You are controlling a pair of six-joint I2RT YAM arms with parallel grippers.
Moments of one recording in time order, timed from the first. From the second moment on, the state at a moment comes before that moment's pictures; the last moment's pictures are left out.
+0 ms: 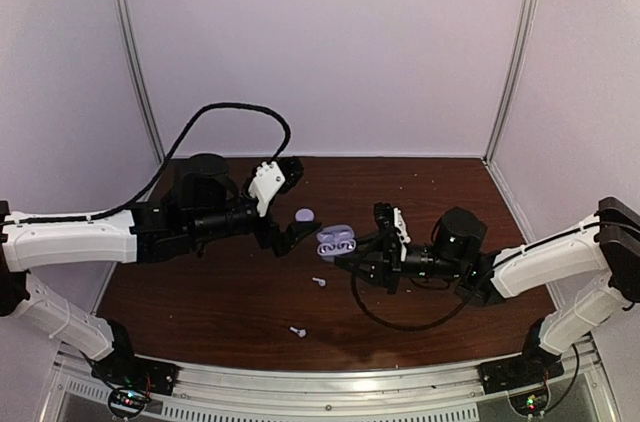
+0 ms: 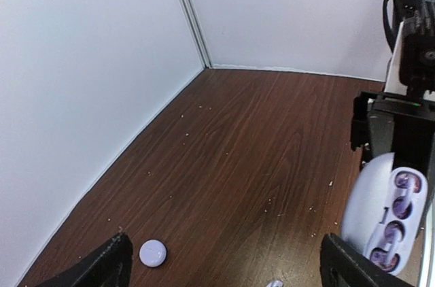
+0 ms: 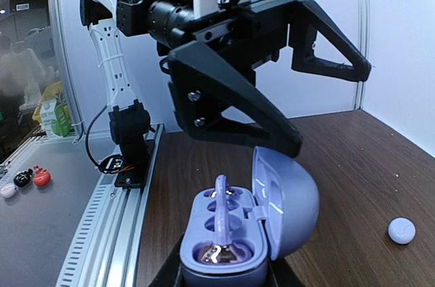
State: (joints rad) left arm -0.97 1.30 0.90 0.15 0.02 0.26; right arm 0.94 1.45 0.52 0.96 -0.50 0.09
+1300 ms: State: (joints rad) left arm -0.95 1.38 0.84 0.32 -0.03 0.11; right arm 0.73 1.38 0.59 0.59 -0.53 0.22
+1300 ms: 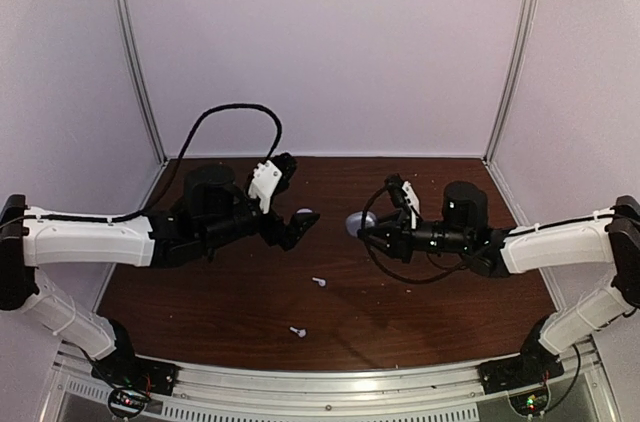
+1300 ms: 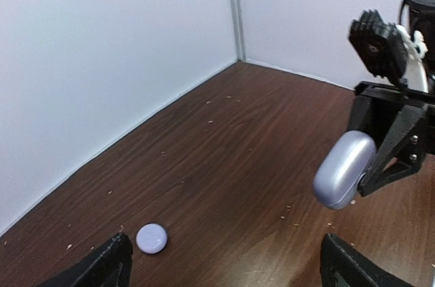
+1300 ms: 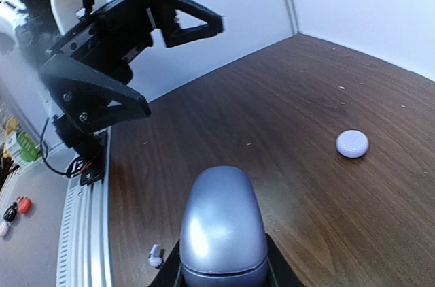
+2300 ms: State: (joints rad) left arm -0.80 1.49 0.85 0.31 -0.24 -0.12; right arm 0.43 2.07 1.20 0.15 -0.46 0.28
